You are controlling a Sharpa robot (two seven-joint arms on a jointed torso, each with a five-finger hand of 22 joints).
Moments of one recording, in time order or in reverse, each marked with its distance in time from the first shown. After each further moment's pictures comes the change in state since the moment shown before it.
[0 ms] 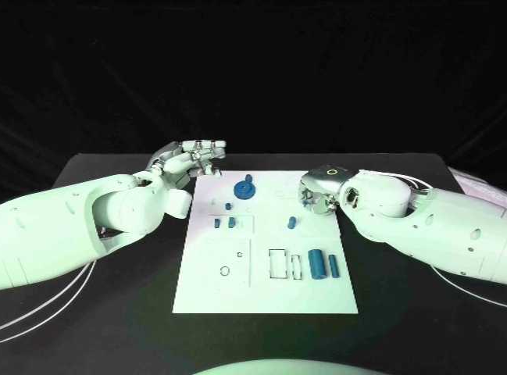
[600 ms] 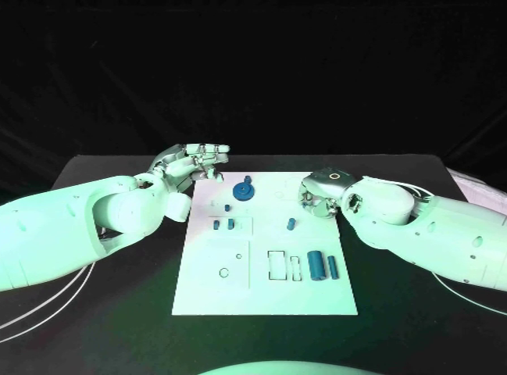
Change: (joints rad) left arm 0.000 0.005 0.000 -0.006 -0.026 0.043 -0.024; left_hand 0.026 0.010 0.016 -0.034 0.000 0.007 -0.007 0.015 0.002 0.004 -0.004 0.006 -0.009 -0.005 -0.005 0.000 -0.006 0.000 -0.004 -0.004 0.006 0.015; right arm -0.020 -0.023 -0.004 0.013 0.003 -0.092 0.014; right_hand 0.012 0.012 -0.012 -0.005 0.000 0.021 -0.004 0.000 0.005 0.026 -0.006 -0.006 -0.004 0.000 -0.007 0.038 0.032 0.000 0.027 -0.002 0.040 0.059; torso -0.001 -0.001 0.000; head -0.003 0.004
